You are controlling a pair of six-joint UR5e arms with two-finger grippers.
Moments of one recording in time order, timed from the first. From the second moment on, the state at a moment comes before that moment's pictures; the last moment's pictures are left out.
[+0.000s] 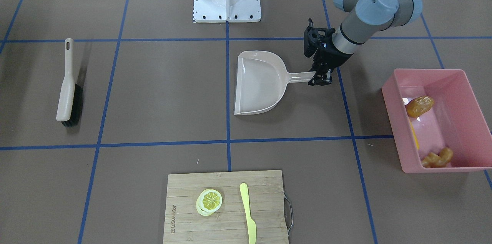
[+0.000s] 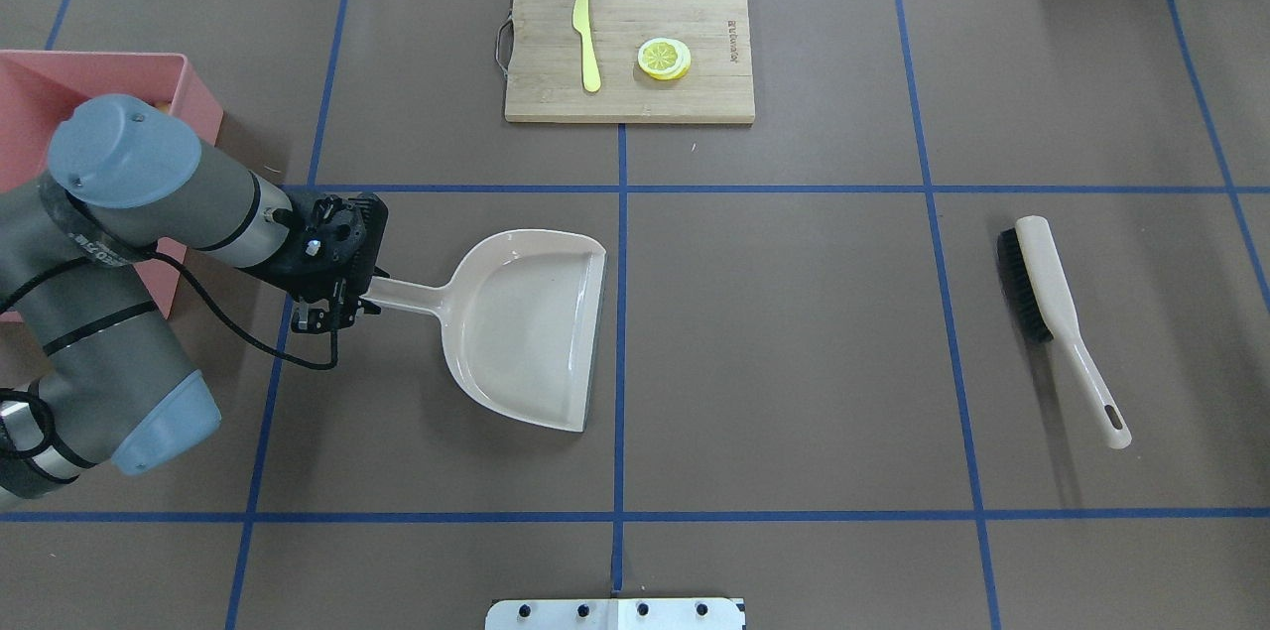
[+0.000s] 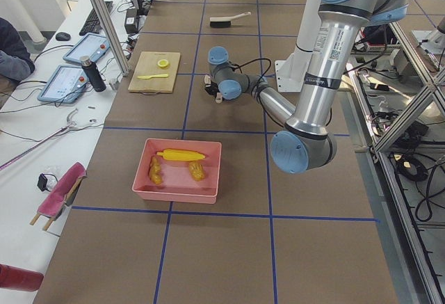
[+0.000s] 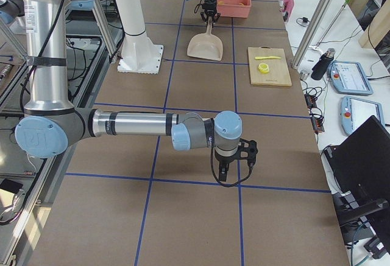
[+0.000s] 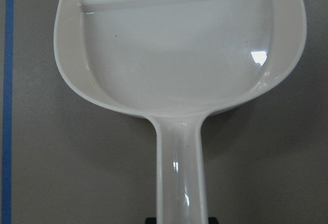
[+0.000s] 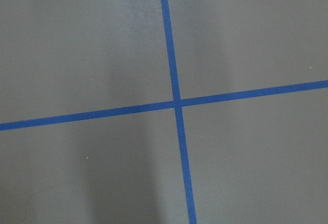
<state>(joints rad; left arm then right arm) -0.70 -1.86 -1.80 -1.97 -2.12 0.54 1.52 -1.60 1.61 -1.41 2.35 0.29</state>
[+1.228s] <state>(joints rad) -1.08 -1.64 -1.83 -1.94 -2.22 0.44 1.52 -1.60 1.61 -1.41 2.36 0.29</state>
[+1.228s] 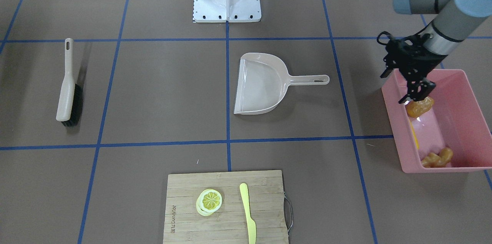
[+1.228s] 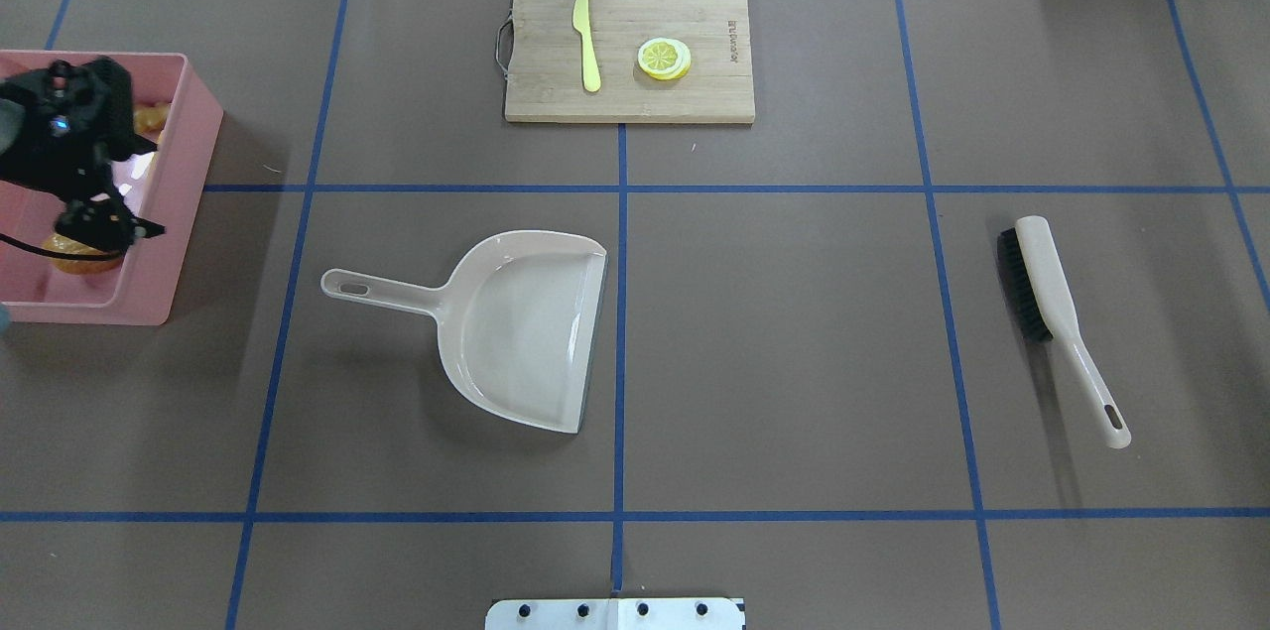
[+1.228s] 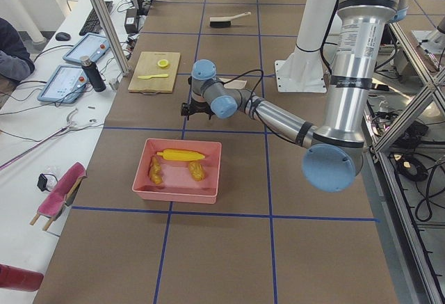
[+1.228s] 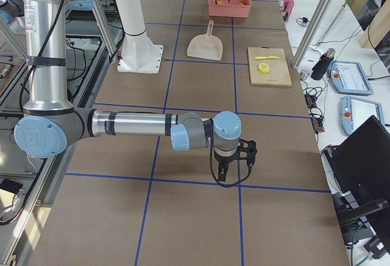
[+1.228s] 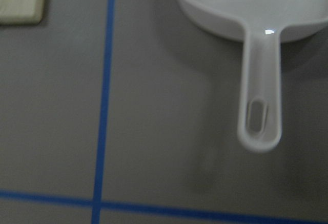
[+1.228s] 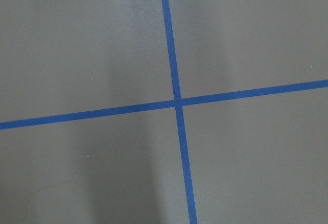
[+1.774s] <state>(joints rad) -1.34 -1.57 -1.75 -1.67 -2.38 0.26 1.52 -1.60 1.61 -1.41 2.36 0.29</state>
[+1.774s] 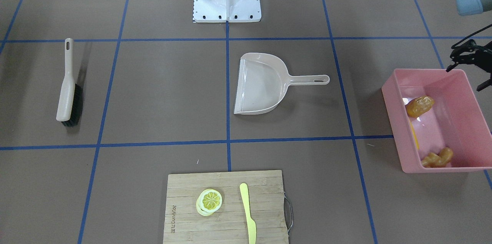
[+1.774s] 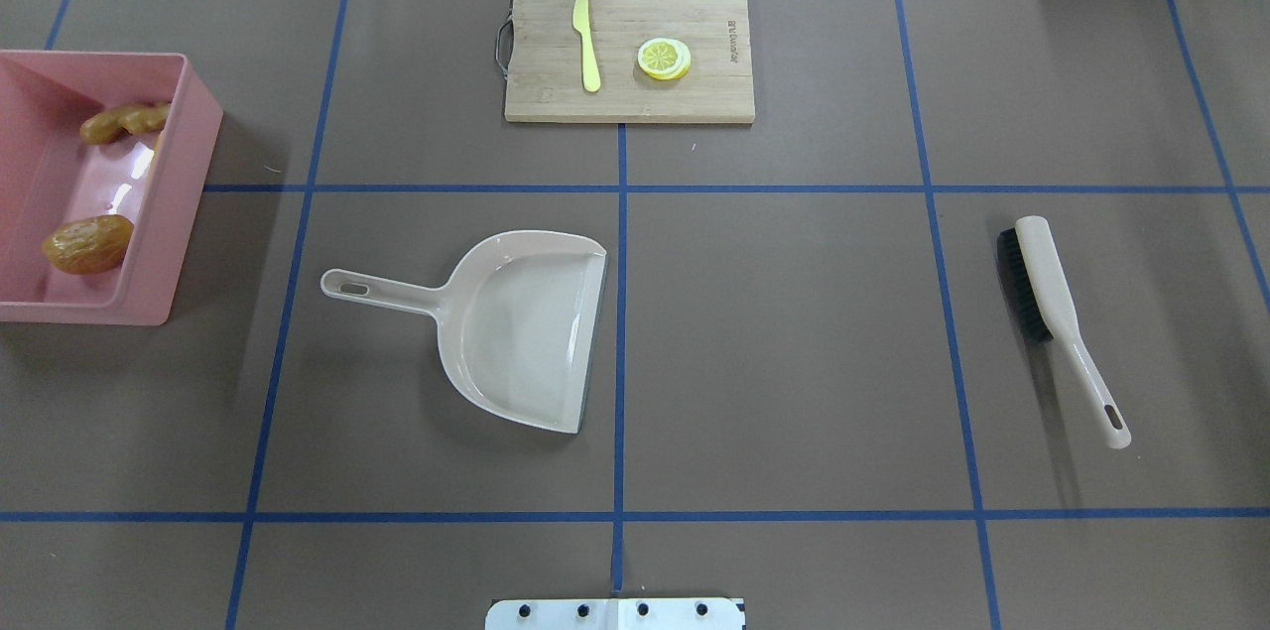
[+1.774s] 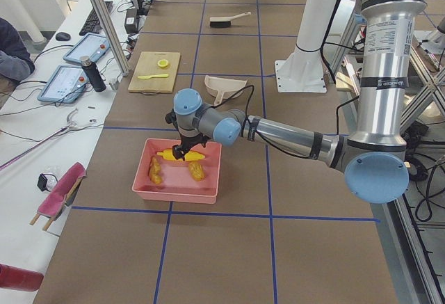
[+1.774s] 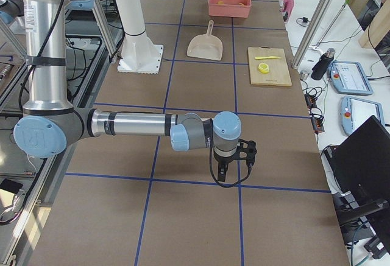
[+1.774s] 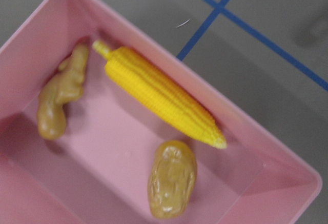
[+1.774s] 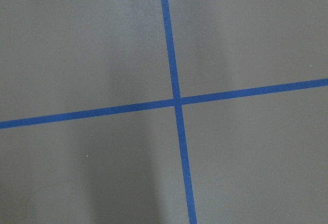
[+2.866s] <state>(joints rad) -1.44 -1.45 -1.76 -1.59 -2.38 0.11 1.52 -1.61 1.61 -1.41 2.35 0.29</state>
